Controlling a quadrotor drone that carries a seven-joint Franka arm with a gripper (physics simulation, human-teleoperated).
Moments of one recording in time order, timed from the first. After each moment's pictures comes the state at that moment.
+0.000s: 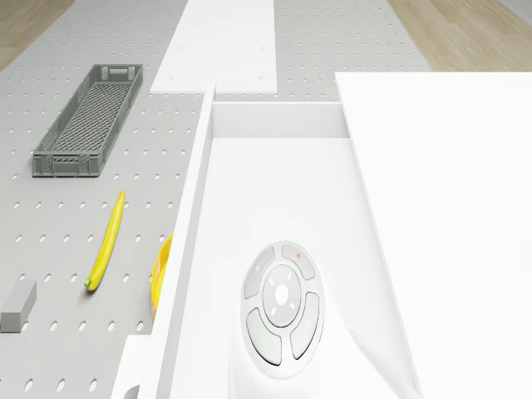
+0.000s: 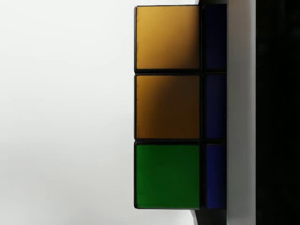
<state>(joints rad) -1.21 -1.57 1.08 -2.77 -2.04 1.74 1.66</state>
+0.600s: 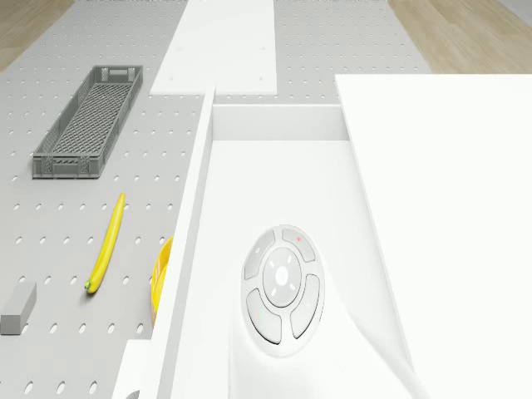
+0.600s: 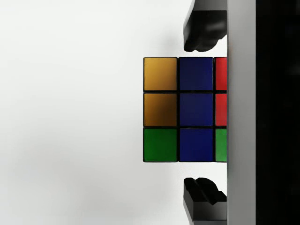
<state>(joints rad) -1.18 -1.55 1.15 -2.80 -1.98 1.69 1.65</state>
